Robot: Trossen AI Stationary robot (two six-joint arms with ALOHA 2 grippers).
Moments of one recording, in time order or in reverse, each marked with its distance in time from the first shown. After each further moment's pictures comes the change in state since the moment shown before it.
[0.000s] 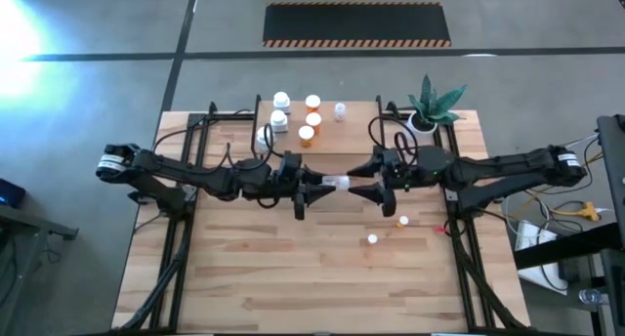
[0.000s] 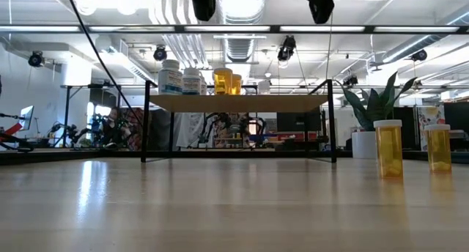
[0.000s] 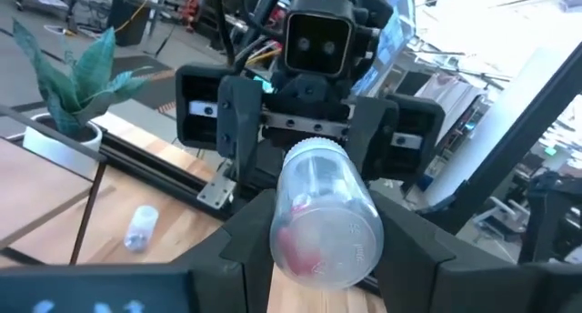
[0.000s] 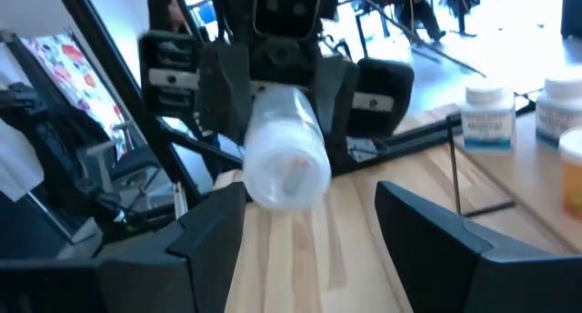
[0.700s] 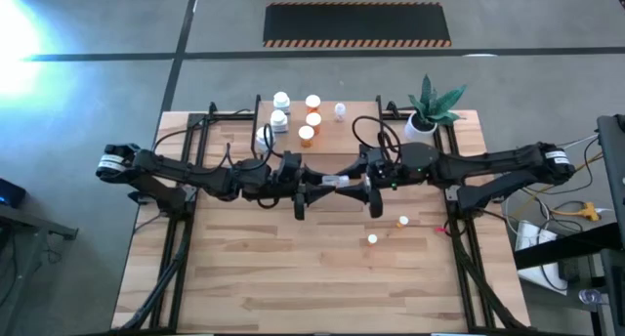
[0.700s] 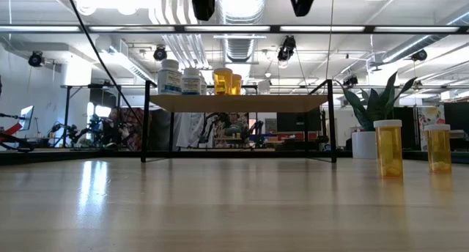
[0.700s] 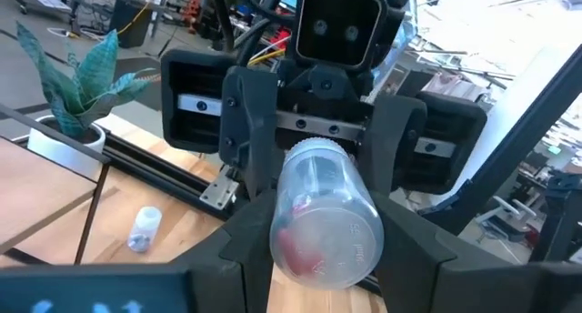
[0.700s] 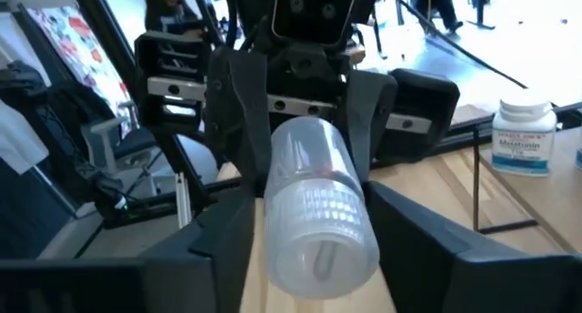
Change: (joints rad) left arm 0.000 0.001 0.000 0.000 -0.008 0.008; right arm 0.000 0.145 0.154 -0.042 -0.054 -0.049
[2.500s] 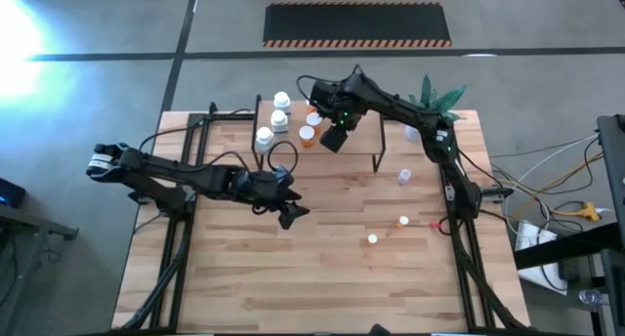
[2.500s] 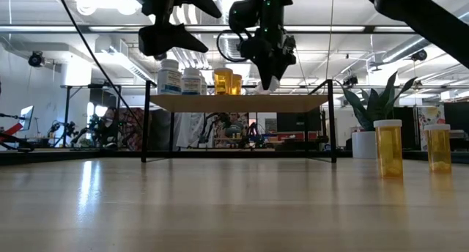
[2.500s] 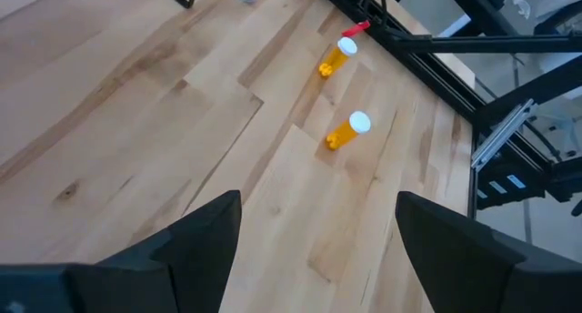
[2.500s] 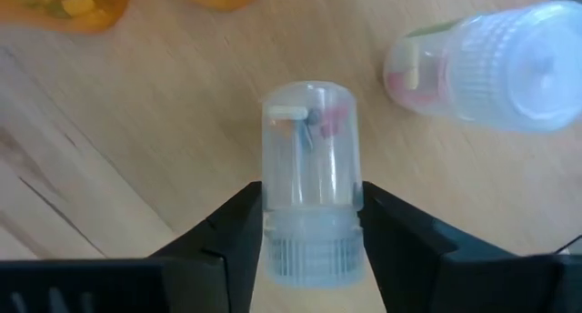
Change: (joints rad) left arm -0.026 -0.095 0.002 -0.739 0.064 -0.261; right arm -0.452 0.988 1.439 -1.799 0.219 -0.131
